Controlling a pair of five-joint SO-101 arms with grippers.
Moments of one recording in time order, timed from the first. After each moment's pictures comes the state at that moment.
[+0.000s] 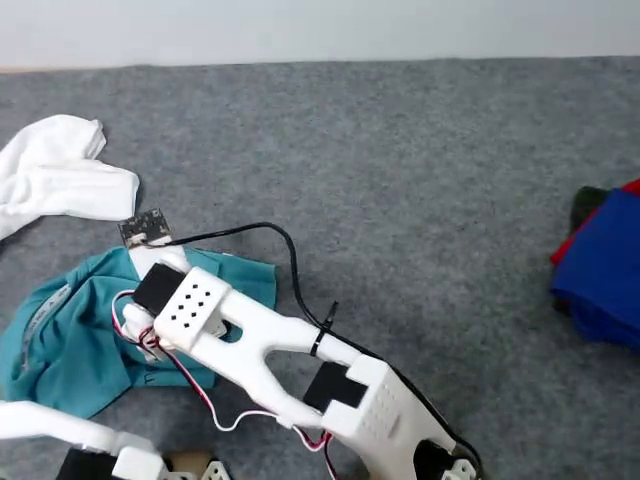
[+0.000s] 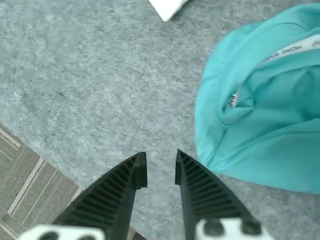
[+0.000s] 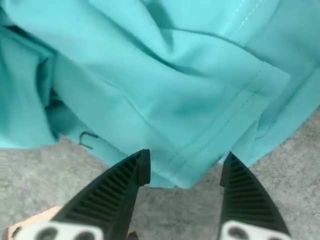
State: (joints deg) left arm -78.2 -21.3 20.4 84.2 -31.0; right arm -65.0 35.2 -30.9 87.6 -37.4
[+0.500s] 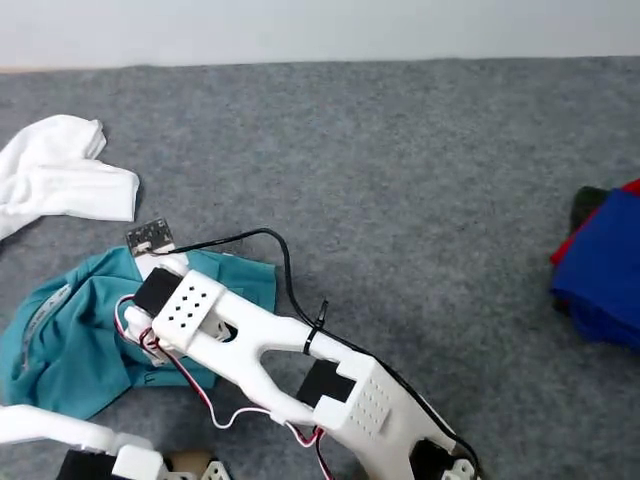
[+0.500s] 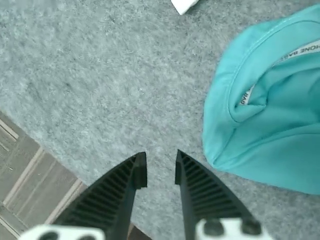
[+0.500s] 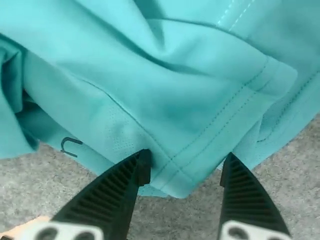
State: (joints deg) left arm -80.2 -21.3 22.5 83.3 -31.0; right arm -65.0 38.2 -30.9 87.2 -37.4
